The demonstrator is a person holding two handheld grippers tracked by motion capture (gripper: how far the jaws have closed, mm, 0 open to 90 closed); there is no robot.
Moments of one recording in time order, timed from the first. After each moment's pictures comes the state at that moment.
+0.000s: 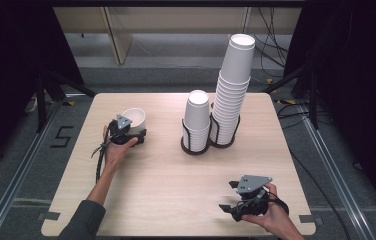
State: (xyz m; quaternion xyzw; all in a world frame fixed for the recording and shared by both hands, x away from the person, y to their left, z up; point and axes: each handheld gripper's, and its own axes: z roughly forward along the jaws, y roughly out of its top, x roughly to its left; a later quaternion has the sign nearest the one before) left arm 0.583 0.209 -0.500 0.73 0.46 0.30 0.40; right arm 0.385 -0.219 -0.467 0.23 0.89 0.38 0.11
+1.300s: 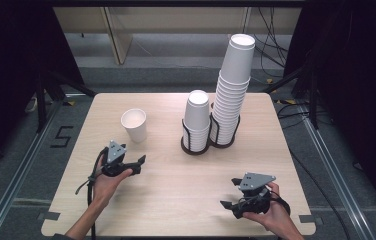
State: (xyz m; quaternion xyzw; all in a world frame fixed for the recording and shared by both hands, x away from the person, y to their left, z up) left arm 0.454 0.198 -0.480 0.73 0.42 0.28 0.46; right arm 0.389 -0.225 -0.466 0.25 0.88 0.40 0.12
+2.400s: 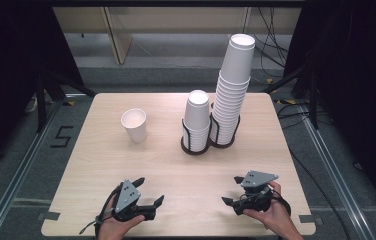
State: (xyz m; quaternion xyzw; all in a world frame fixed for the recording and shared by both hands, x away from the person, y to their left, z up) left arm 0.352 0.150 -0.481 0.76 0.35 0.23 0.50; right arm 0.394 -0.230 -0.472 0.28 0.86 0.40 0.12
